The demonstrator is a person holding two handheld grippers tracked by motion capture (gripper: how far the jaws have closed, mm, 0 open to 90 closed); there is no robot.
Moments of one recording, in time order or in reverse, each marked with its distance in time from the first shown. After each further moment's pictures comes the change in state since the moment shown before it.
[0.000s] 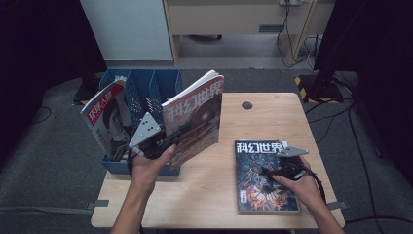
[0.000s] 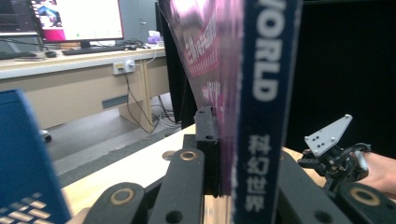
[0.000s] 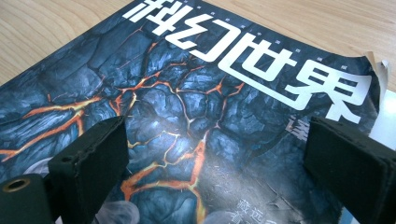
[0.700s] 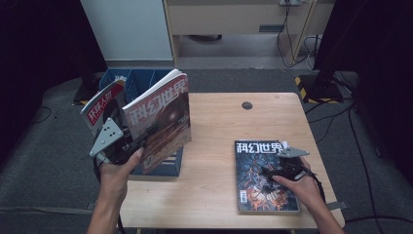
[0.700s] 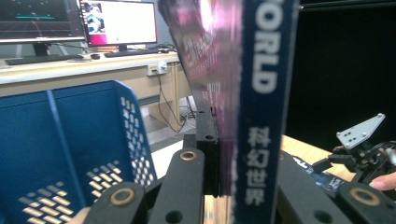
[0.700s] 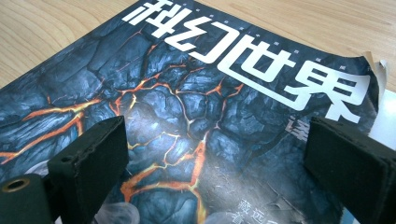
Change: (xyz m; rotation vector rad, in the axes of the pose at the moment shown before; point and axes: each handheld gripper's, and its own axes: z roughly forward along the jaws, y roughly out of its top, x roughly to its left) left arm 0.031 -0.004 -0.063 -0.017 0.111 -0.004; right arm 0.000 -0.002 0.000 -0.016 -0.004 0.002
